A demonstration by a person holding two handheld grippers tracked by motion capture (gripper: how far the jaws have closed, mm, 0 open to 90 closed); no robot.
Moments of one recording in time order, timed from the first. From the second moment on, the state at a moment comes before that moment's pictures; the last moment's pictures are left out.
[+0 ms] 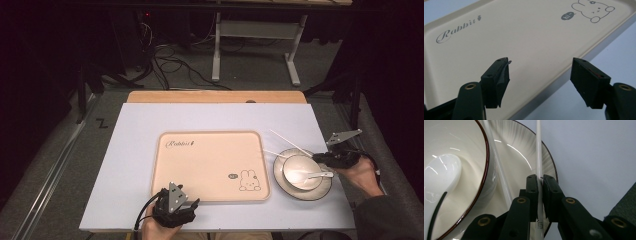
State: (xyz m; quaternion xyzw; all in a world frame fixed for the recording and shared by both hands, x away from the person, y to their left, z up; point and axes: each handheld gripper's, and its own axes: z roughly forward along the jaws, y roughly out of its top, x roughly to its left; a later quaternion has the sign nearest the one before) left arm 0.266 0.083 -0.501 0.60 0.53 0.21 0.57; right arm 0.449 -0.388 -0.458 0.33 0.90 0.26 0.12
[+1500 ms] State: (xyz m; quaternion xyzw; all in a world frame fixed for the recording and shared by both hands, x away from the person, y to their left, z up) left arm 0.301 0.073 -0.496 0.62 0.52 0.15 0.57; right arm 0.375 -0.358 -0.393 0.37 0.85 0.31 0.20
